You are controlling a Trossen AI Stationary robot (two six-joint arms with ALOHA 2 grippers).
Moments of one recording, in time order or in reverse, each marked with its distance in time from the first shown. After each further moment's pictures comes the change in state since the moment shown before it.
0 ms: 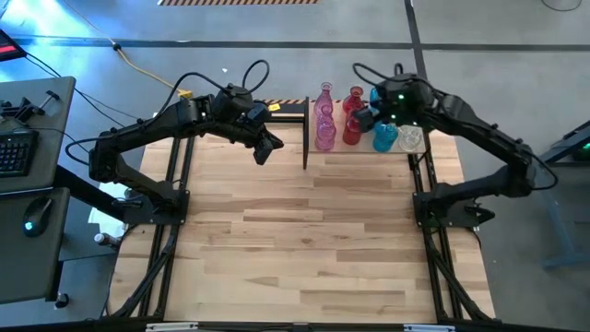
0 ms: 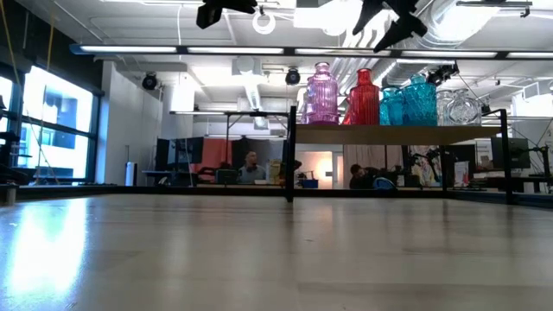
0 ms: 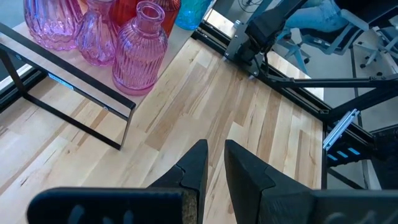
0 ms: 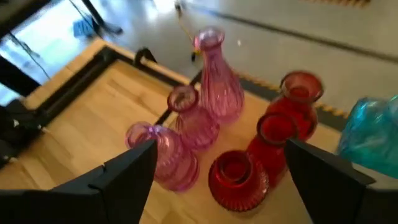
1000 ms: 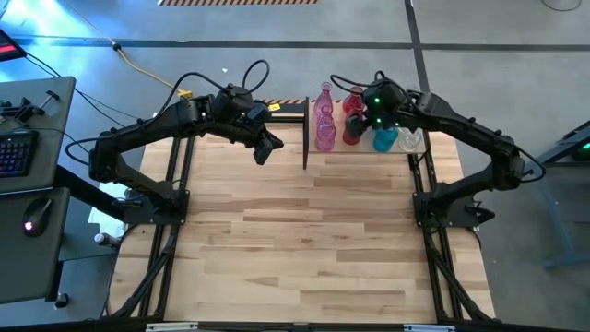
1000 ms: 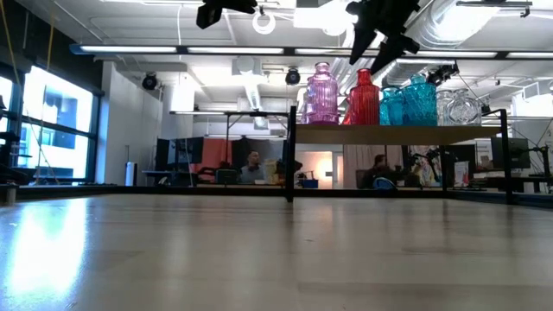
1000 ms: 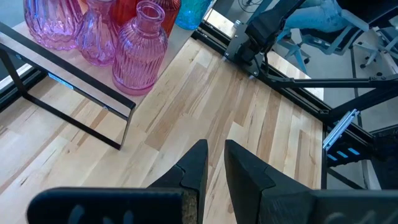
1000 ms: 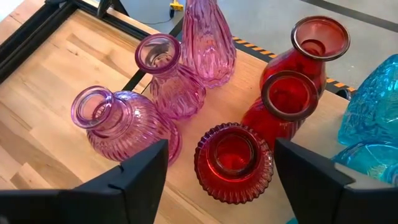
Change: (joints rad) left arm 0.000 0.000 0.000 0.000 0.000 -0.002; right arm 0.000 0.134 0.010 -0.089 0.009 0.020
